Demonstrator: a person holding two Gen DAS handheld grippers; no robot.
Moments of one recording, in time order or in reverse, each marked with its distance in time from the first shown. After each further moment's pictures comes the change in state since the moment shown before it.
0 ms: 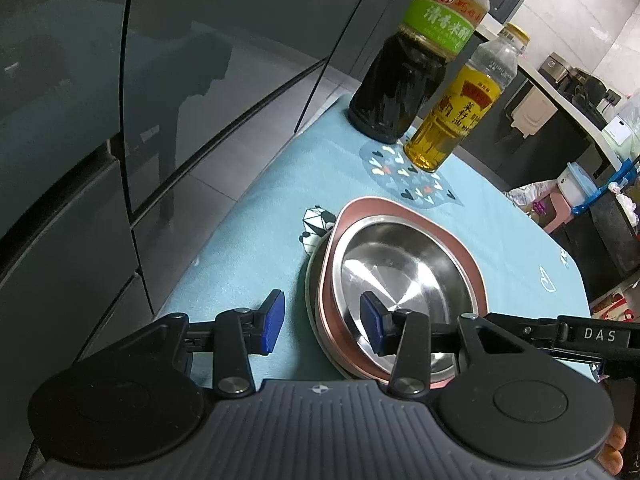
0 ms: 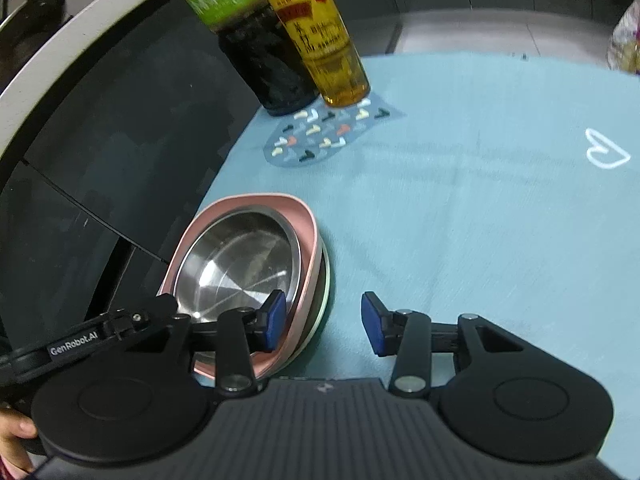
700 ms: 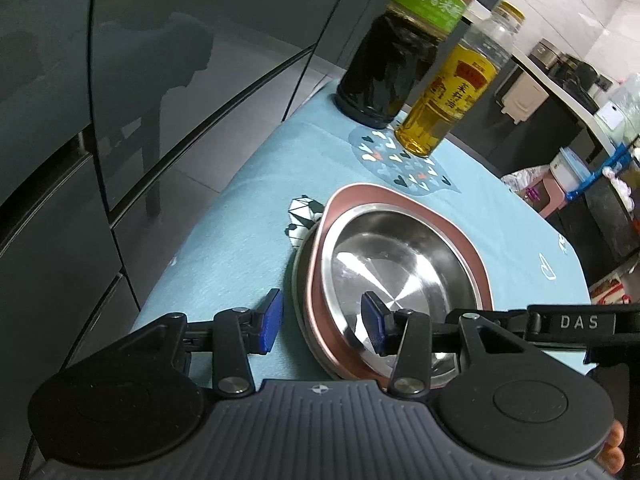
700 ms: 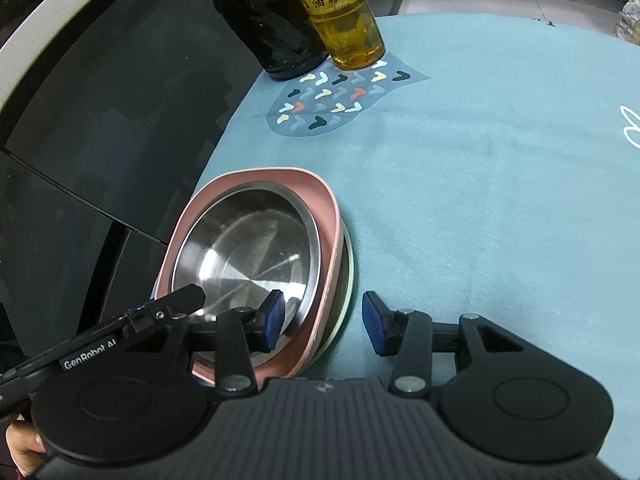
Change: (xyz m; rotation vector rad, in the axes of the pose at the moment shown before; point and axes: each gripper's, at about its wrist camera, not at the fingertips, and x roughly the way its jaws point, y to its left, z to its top) left arm 0.018 -0.005 -0.001 0.047 0.022 -0.030; right arm 0.027 0.013 0.004 -0.001 0.083 -0.008
